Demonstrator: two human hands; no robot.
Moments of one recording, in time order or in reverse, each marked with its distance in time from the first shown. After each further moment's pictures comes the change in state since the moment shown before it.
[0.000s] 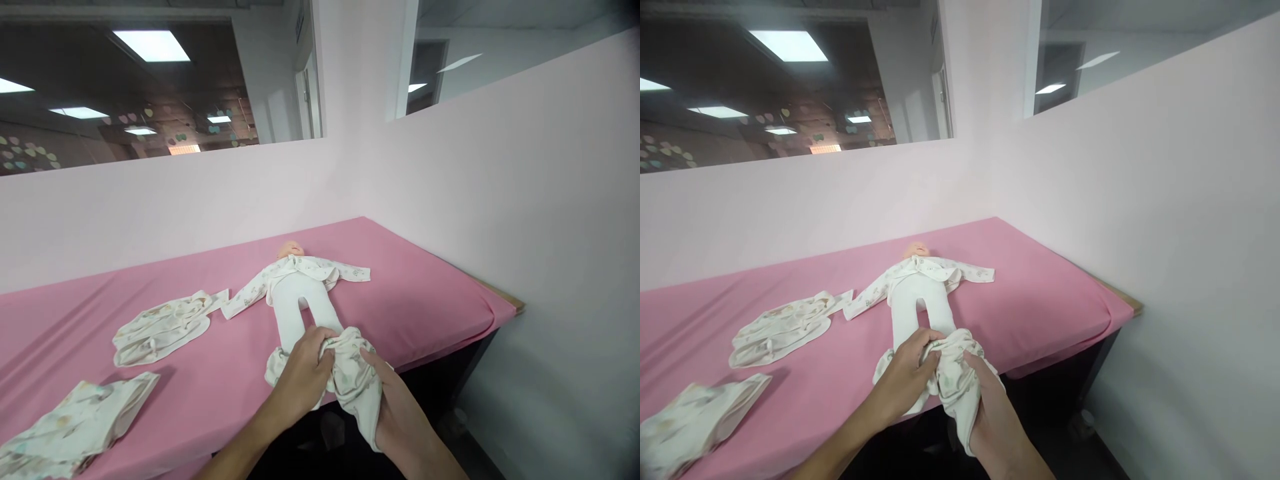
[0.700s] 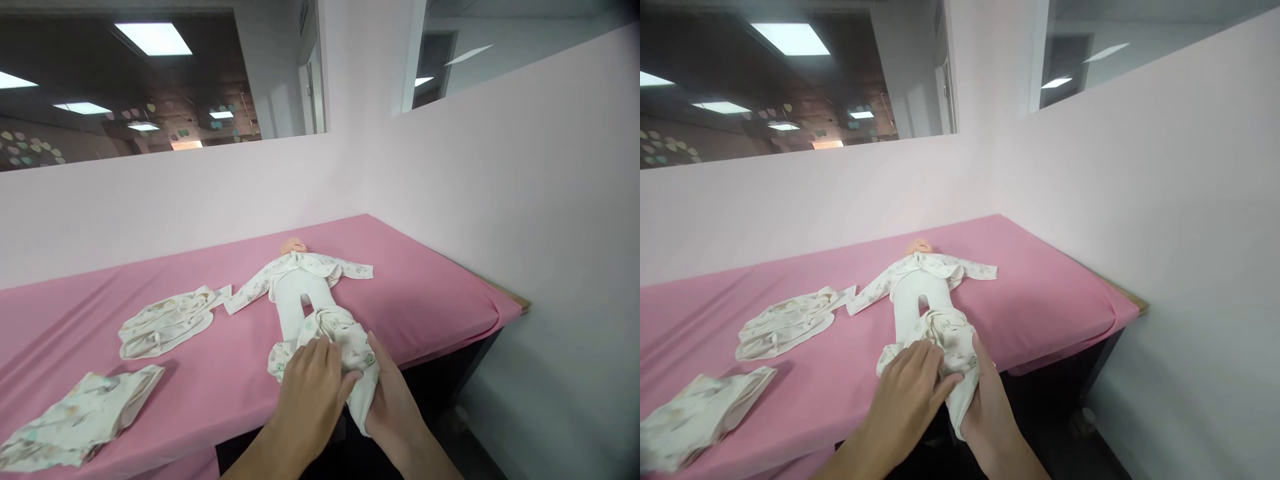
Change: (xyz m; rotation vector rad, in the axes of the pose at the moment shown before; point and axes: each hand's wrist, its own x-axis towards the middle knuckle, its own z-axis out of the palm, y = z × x) left_hand -0.028 0.015 0.015 0.770 0.184 0.296; right_hand 0.000 -0.005 0.014 0.153 -0.077 0.112
